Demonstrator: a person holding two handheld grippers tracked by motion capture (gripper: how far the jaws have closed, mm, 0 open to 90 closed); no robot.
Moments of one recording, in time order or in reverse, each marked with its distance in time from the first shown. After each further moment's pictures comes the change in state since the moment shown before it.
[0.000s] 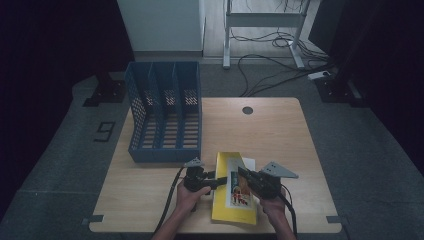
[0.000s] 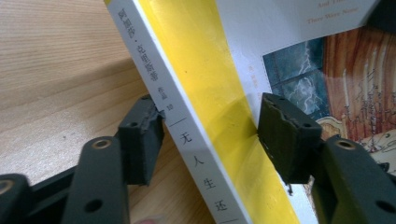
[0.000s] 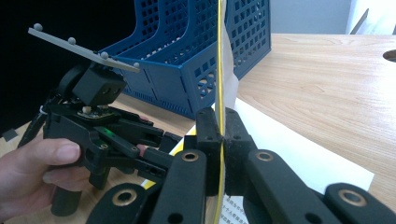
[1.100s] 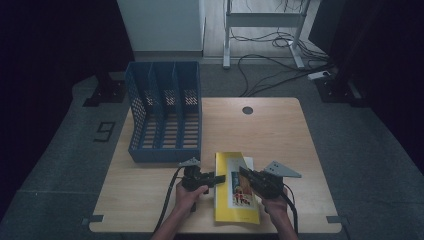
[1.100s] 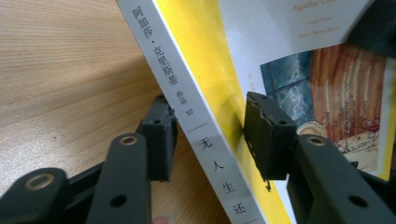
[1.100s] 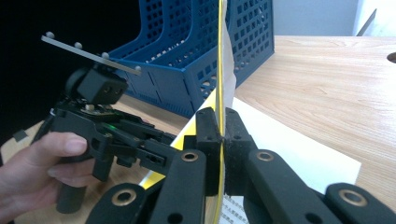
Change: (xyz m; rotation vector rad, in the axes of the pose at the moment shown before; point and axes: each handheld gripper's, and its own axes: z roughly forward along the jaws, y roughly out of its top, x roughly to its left) left arm 0.006 -0.002 -0.005 -0.049 -0.078 -0.053; right arm -0.004 0.002 -0.005 -0.007 0.023 0.007
